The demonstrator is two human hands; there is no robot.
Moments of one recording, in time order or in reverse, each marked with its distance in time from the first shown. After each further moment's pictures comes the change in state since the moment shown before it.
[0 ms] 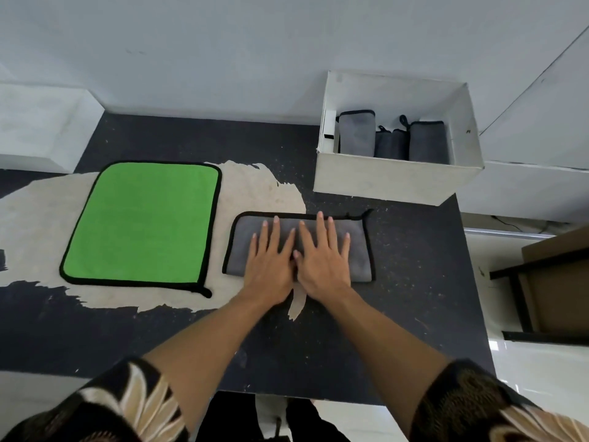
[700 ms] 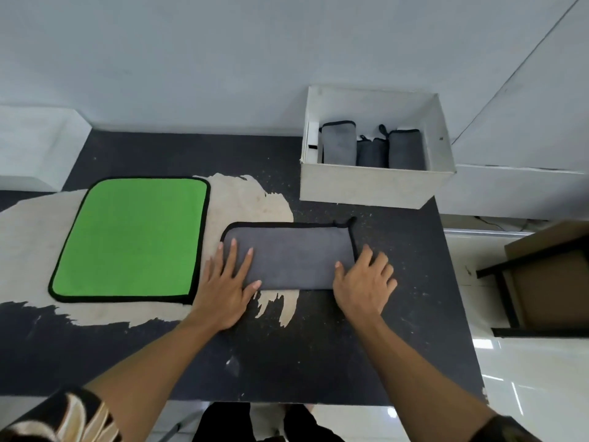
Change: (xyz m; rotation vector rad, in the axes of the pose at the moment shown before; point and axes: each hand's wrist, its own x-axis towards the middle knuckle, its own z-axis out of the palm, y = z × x) left_hand -0.038 -0.071 0.009 0.085 -0.062 0.014; right_hand -0.044 0.050 -0.017 0.061 0.189 0.584
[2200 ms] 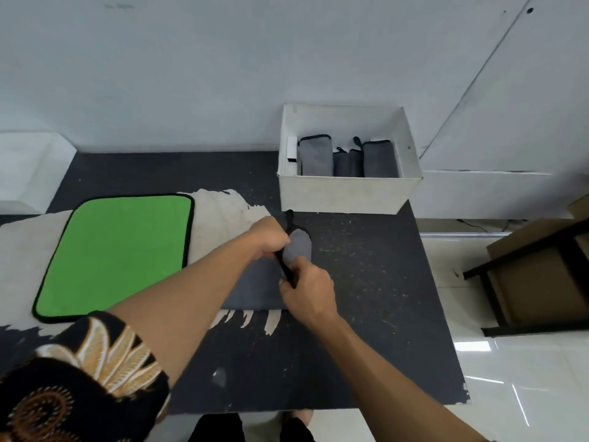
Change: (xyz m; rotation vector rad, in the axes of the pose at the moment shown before) left_hand 0.112 0.109 -0.132 -0.739 -0.329 -0.328; right_hand -0.030 -0.040 -0.037 0.510 -0.225 -0.311
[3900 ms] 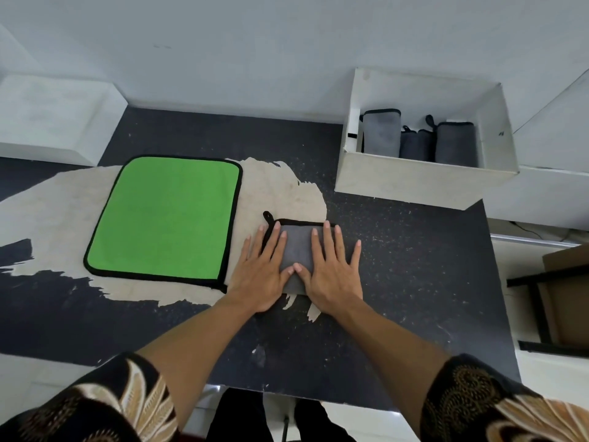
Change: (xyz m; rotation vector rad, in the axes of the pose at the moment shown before) left_hand -0.020 -0.181 0.037 0.765 0.305 0.349; right_hand 0.038 0.031 0.084 -0.716 -0.155 -0.280
